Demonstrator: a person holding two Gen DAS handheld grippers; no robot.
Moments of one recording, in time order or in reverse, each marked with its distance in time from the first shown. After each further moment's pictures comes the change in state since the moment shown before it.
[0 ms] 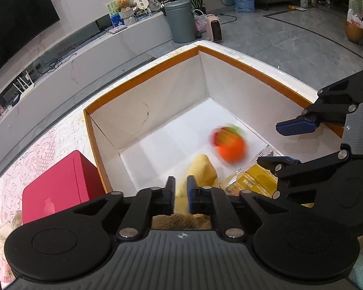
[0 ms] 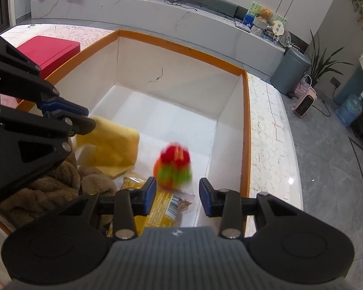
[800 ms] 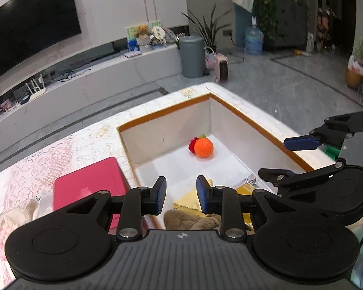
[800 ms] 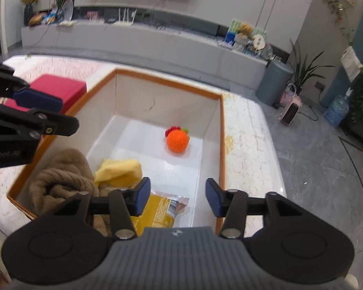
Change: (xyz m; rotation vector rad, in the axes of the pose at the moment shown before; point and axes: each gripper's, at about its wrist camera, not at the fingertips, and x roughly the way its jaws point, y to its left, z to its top) left arm -0.080 0.024 -0.015 -0.154 -0.181 -0.025; right arm -0.065 0.004 -0.008 0.091 -0.132 -0.042
